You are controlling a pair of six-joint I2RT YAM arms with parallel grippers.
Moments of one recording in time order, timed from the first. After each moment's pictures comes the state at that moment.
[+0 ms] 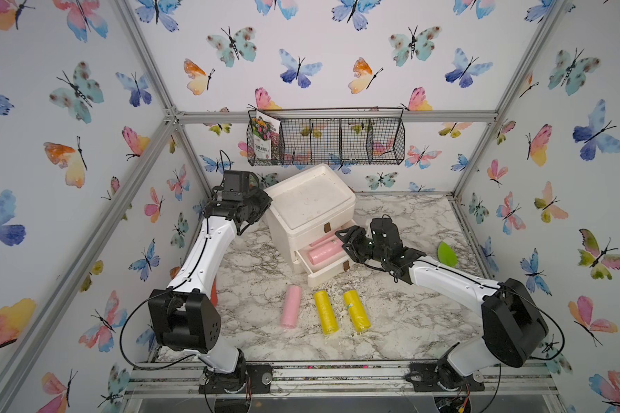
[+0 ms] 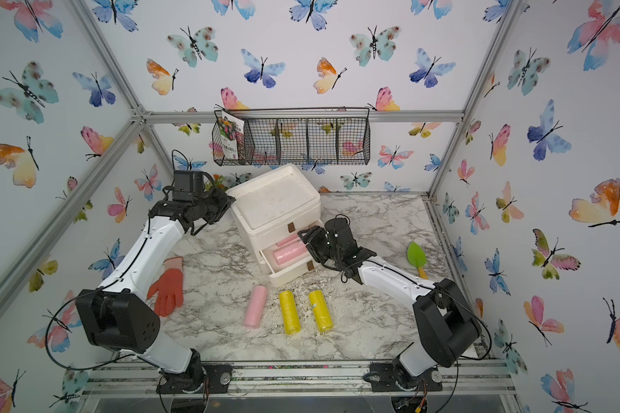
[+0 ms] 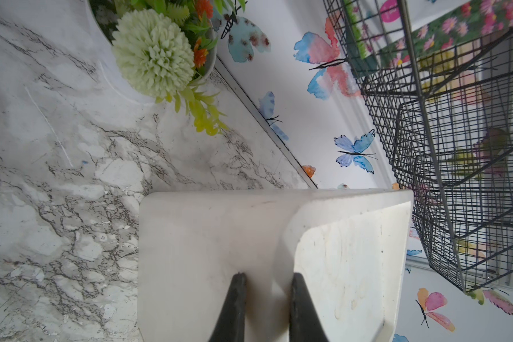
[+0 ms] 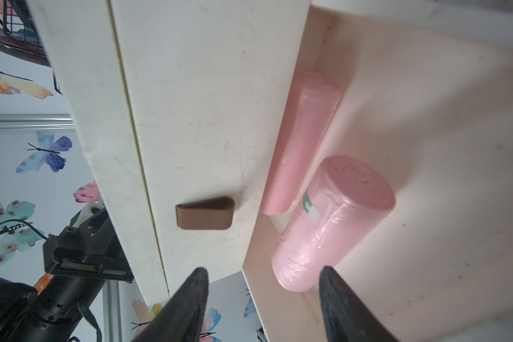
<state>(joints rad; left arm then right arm) -0.14 1.59 1.55 -0.63 0.16 -0.99 0.69 1.53 1.02 0.04 -0.19 1.29</state>
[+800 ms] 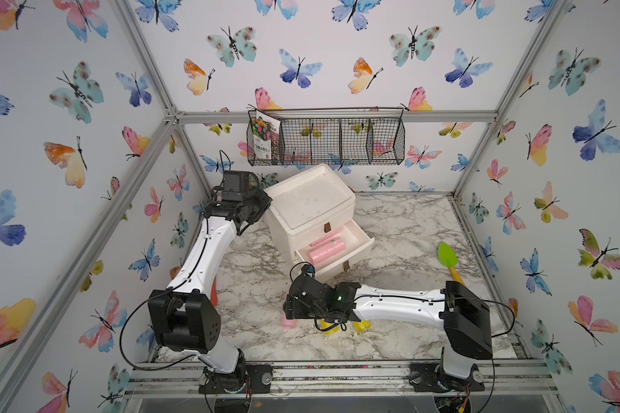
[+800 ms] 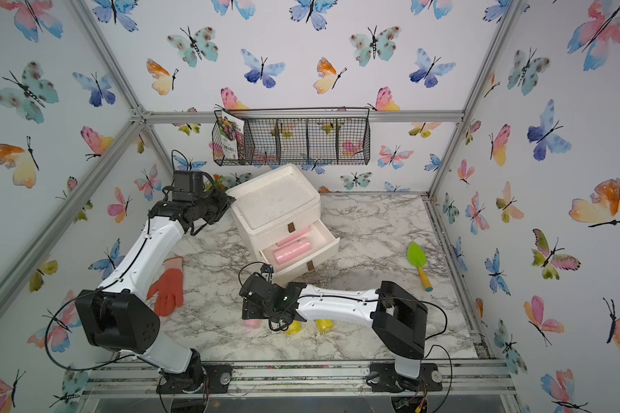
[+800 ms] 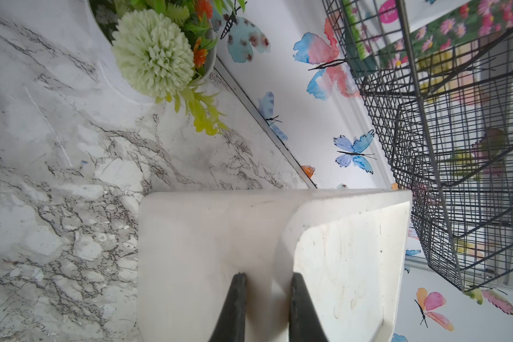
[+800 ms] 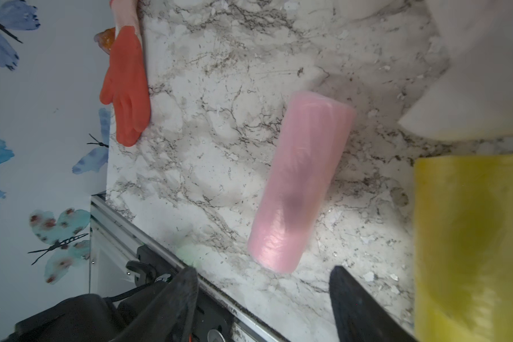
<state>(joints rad) -0.14 1.58 1.55 -0.63 0.16 -1.00 1.28 1.82 1.32 -0.41 0.11 1.07</state>
